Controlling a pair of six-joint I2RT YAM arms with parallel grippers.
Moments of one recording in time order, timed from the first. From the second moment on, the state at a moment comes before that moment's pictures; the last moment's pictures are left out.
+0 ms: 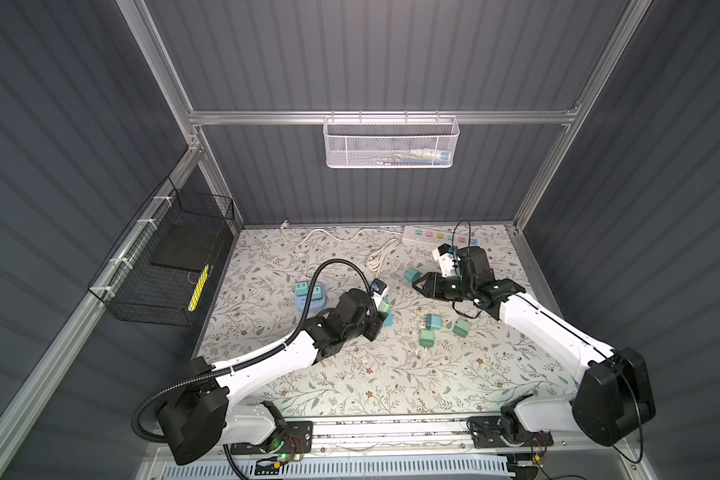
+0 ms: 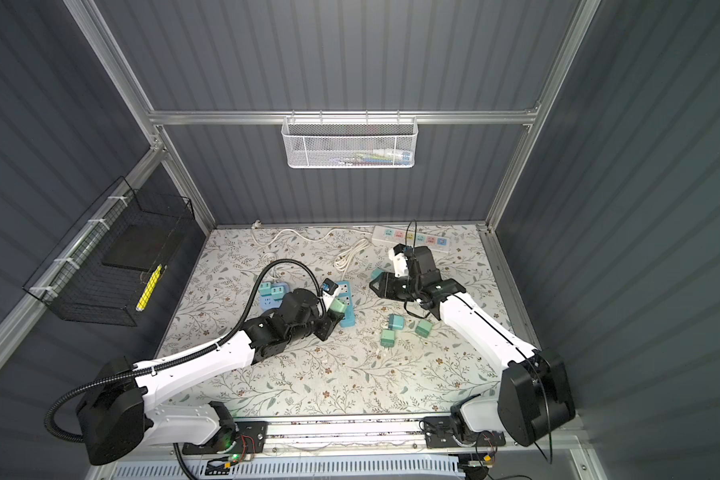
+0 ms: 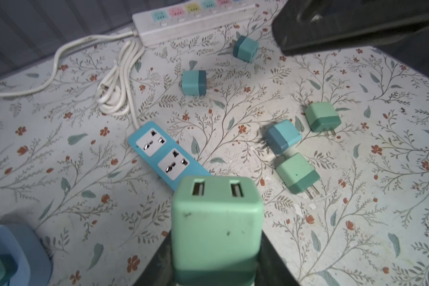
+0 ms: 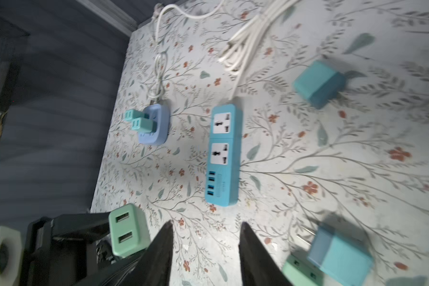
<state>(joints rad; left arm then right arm) -0.88 1.31 0.82 -0.10 -0.09 -0.07 0.44 1.37 1.03 -0.35 -0.44 0.52</state>
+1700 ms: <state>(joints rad) -0.87 1.07 0.62 -0.30 -0.64 -0.63 0.65 1.74 1.10 0.02 -0.04 0.41</state>
